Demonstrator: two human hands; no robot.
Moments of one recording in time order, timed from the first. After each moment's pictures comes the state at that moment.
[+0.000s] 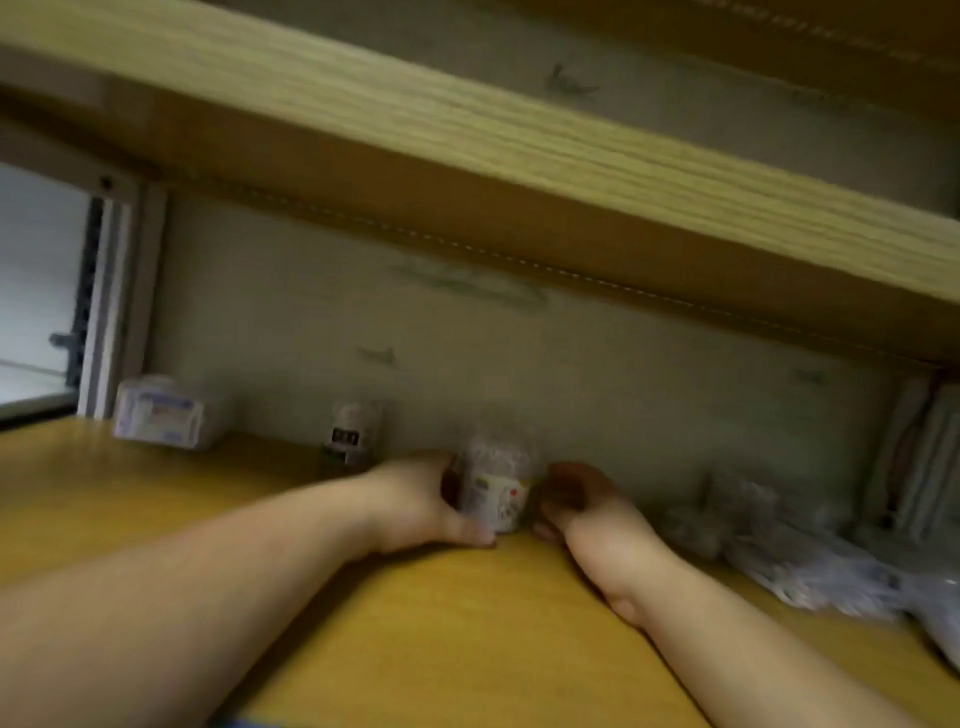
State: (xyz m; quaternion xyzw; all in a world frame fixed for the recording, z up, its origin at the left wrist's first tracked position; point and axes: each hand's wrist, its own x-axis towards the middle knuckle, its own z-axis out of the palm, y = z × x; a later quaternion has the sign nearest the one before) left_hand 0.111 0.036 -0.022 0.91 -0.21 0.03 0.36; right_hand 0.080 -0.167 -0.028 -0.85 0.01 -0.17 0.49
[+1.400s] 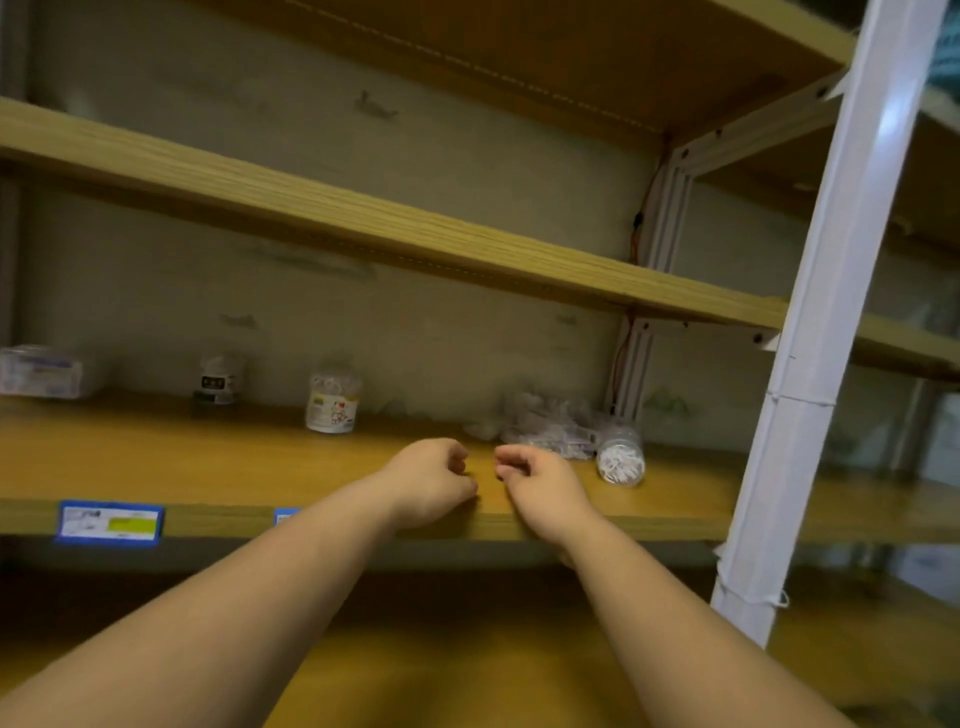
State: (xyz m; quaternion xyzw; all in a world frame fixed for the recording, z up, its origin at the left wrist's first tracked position) left_hand -0.051 -0.119 -0.028 0.88 -0.27 0.03 0.38; right_hand -0.089 -0.282 -0.040 -0.90 0.04 -0.24 0.36
